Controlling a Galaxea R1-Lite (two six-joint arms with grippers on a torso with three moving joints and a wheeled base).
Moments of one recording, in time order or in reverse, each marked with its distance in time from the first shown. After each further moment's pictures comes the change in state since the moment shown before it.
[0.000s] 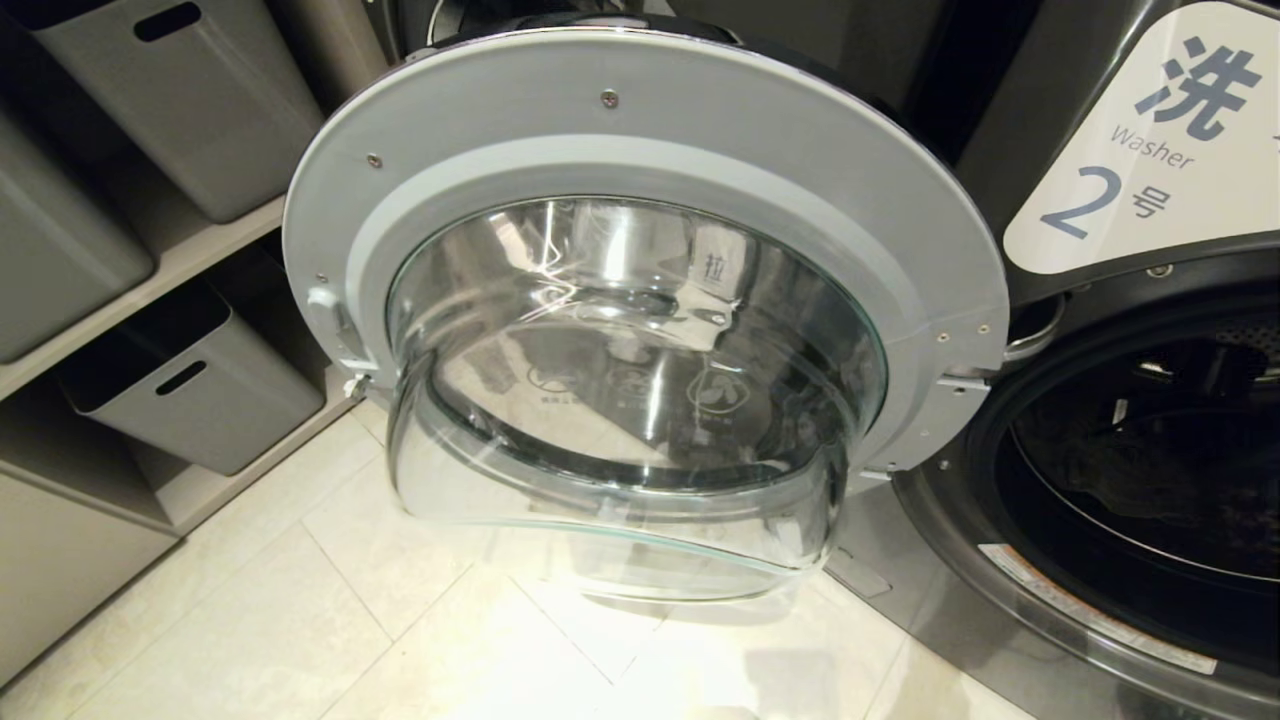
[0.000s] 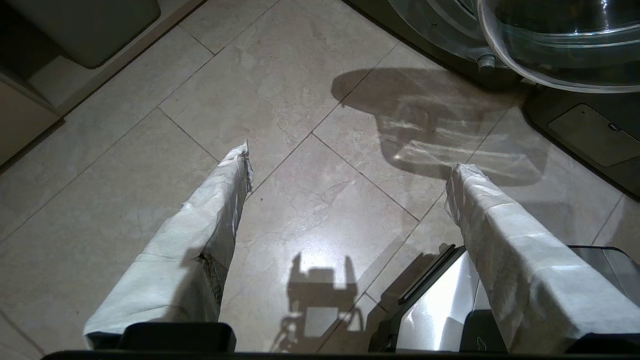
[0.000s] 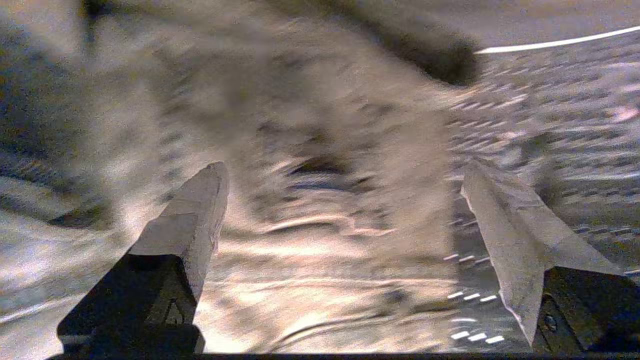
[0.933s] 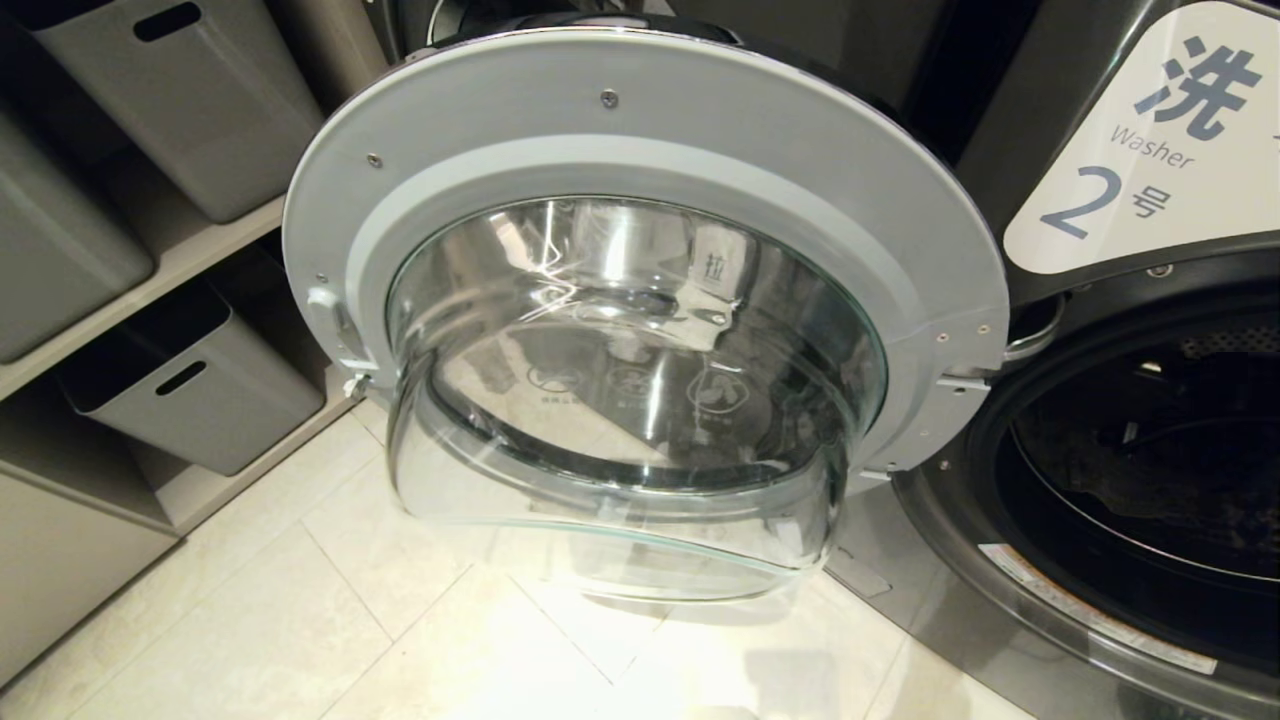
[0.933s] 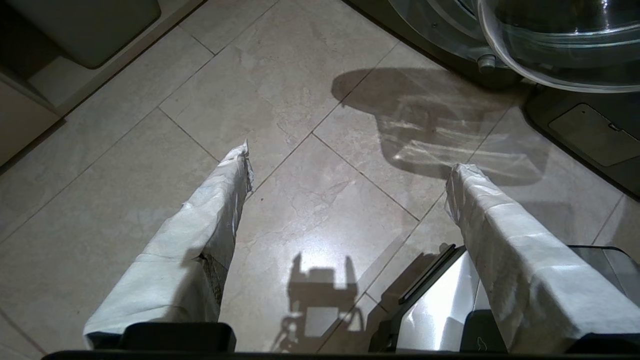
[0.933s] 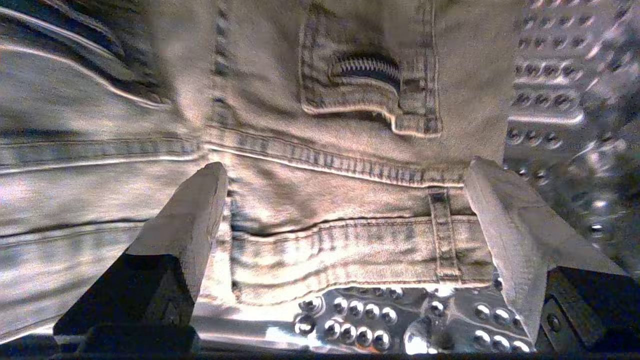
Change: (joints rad) left arm 0.000 0.000 0.000 0.000 0.000 0.000; right arm -0.024 -0.130 0.214 0.077 0.199 0.068
